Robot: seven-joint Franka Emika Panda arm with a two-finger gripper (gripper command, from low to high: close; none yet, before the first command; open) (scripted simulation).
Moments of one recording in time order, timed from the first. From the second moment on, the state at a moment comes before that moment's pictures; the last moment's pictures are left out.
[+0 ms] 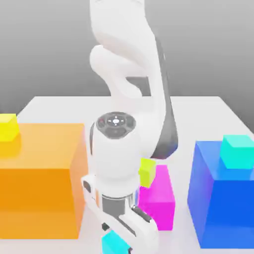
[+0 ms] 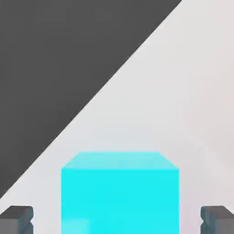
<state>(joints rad) -0.10 0.44 0.05 -2.39 -0.06 2.83 1.62</state>
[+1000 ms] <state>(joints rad) 0.20 -0.18 0.31 -2.31 0.07 2.14 1.03</state>
